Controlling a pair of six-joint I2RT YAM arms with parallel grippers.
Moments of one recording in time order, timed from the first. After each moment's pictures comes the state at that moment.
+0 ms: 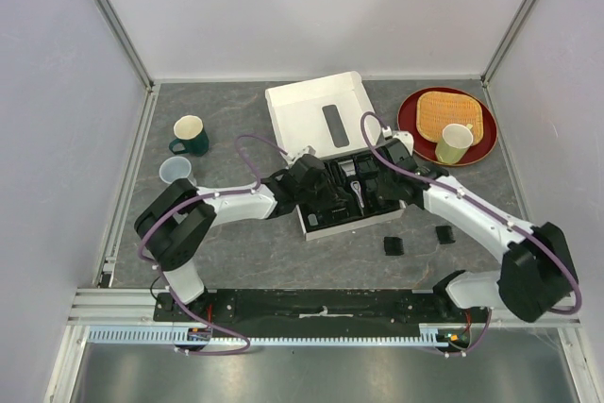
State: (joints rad) left arm -0.87 1.73 0.95 0.07 0.01 -1.19; right arm 0.58 1.29 0.92 -0.61 0.37 0.53
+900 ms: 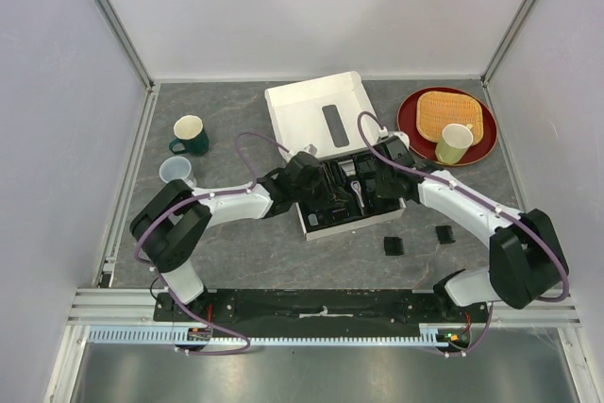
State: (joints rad) left arm -0.83 1.72 0.93 0.11 0.12 -1.13; right arm 0.50 1.41 0.90 -0.52 0.26 0.47
